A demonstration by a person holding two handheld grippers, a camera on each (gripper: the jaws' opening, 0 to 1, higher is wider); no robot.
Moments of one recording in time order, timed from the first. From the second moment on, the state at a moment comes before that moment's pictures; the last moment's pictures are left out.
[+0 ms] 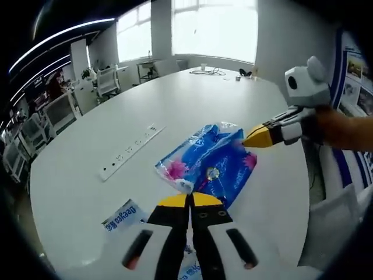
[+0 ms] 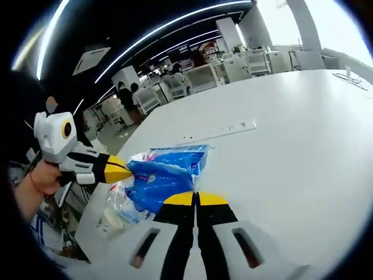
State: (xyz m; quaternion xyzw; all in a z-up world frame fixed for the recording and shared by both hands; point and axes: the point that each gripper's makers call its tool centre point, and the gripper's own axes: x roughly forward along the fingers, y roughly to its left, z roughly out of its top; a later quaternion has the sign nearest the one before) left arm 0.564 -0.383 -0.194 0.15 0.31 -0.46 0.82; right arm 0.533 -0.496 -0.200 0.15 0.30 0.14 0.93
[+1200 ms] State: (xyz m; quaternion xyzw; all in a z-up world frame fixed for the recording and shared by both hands) left arm 0.579 -0.548 -0.262 0.08 0.35 -0.44 0.82; right arm 0.566 -0.664 -0.253 0.09 0.35 0.14 0.92
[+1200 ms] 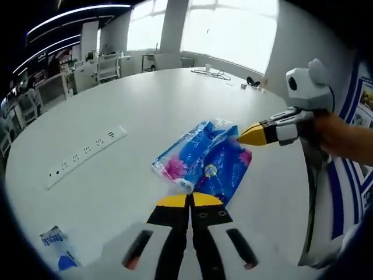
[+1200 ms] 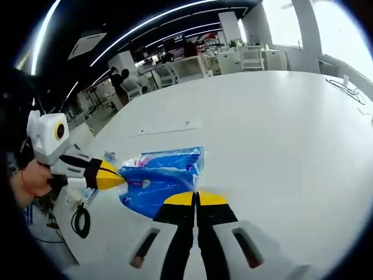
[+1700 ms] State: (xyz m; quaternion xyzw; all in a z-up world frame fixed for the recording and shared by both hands) left arm 0.593 -0.575 -0.303 0.07 0.37 -0.42 0.82; right arm 0.581 -0.691 -0.292 0.09 0.37 0.14 0.91
